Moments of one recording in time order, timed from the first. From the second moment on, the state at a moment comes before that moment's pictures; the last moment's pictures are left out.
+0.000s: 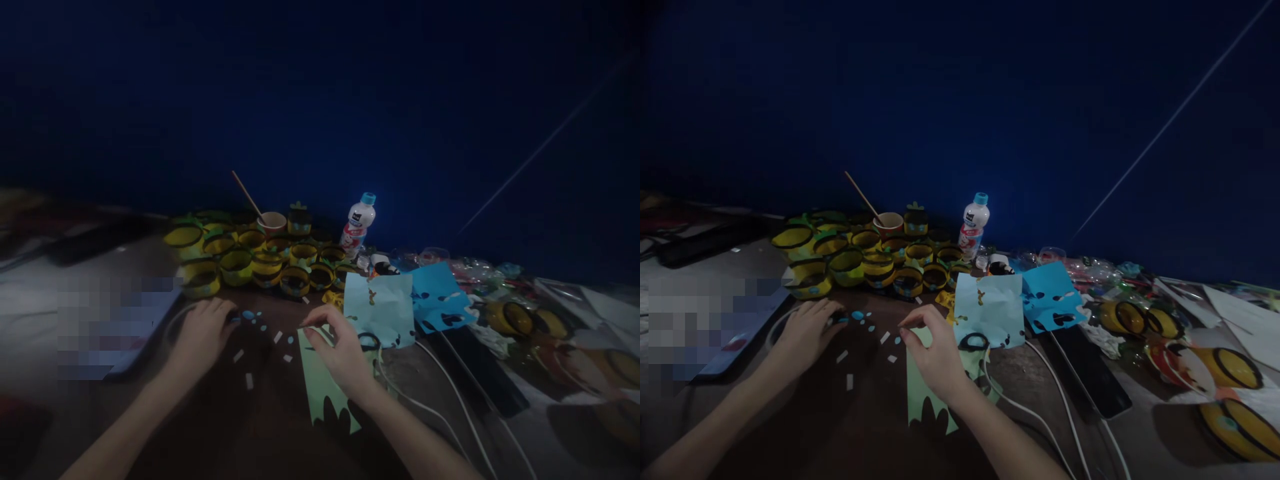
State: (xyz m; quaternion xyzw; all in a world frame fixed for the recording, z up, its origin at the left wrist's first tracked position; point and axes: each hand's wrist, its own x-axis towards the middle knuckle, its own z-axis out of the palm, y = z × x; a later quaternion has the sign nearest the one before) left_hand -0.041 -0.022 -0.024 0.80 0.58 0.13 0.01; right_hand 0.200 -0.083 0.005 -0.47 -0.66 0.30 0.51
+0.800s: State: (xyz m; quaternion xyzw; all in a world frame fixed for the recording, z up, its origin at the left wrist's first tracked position) left_hand 0.055 -0.023 0.070 0.64 0.43 0.30 0.56; right_hand 0.204 -0.050 0.047 -0.48 -0.55 0.36 0.57
